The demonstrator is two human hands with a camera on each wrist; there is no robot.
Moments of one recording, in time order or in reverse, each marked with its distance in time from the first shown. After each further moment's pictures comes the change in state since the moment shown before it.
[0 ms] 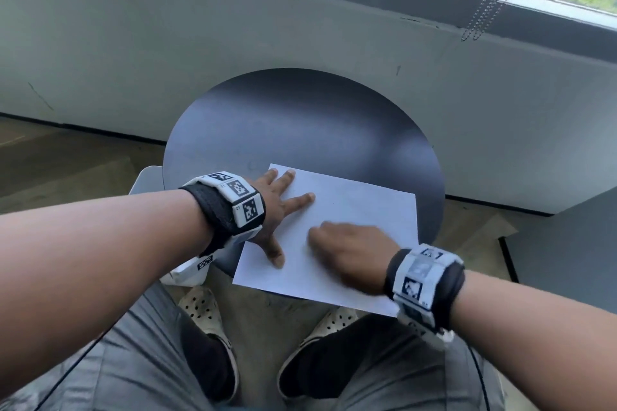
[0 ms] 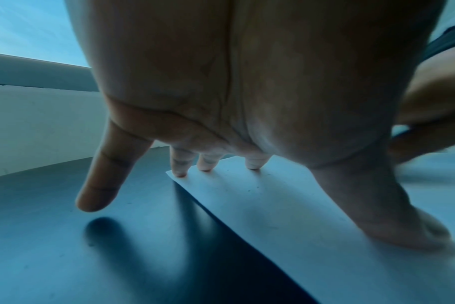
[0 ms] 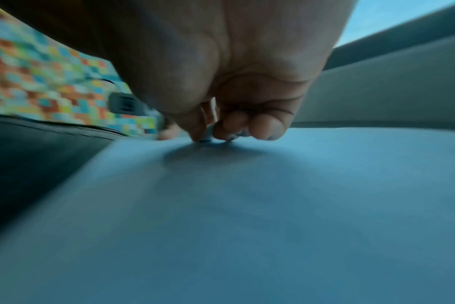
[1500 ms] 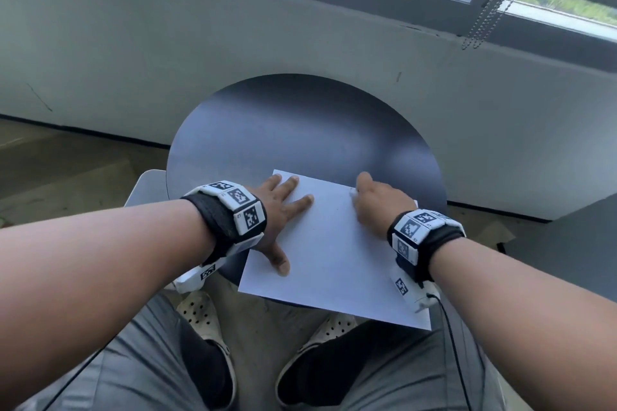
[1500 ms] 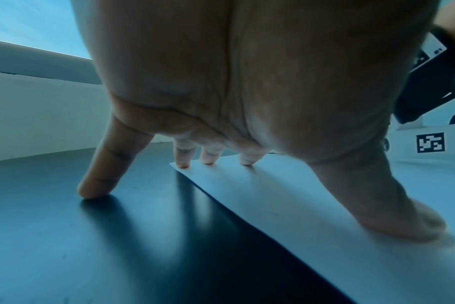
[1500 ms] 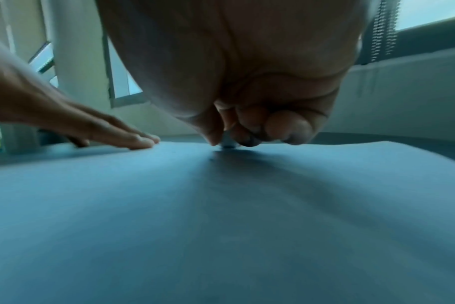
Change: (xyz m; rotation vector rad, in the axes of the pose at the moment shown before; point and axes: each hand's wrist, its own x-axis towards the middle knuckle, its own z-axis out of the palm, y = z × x) left_hand 0.001 -0.001 0.005 -0.060 0.060 0.022; right_hand 0.040 0.061 -0.026 0.129 0.089 0.617
